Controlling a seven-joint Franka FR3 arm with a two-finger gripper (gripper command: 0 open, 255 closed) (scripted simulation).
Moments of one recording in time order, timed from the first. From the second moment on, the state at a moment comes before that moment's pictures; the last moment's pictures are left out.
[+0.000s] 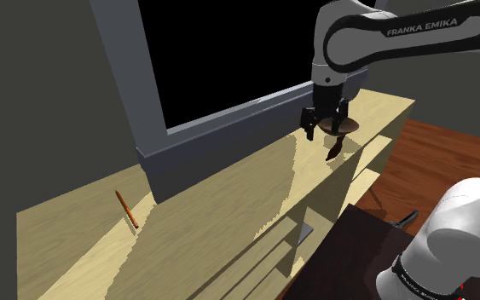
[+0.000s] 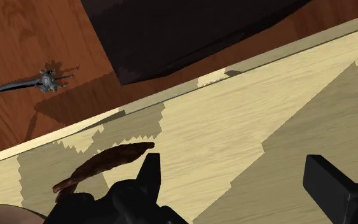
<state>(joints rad) -0.12 -0.55 0.00 -2.34 -0.06 1.70 0.31</state>
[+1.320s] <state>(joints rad) -0.41 -0.23 -0.08 -2.25 -0.25 1.90 0.87</state>
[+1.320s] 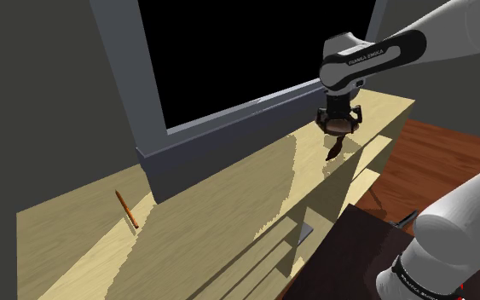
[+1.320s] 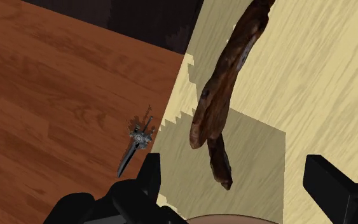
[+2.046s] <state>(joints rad) -0.41 -0.22 -0.09 -2.30 -0.25 1.96 0.88</state>
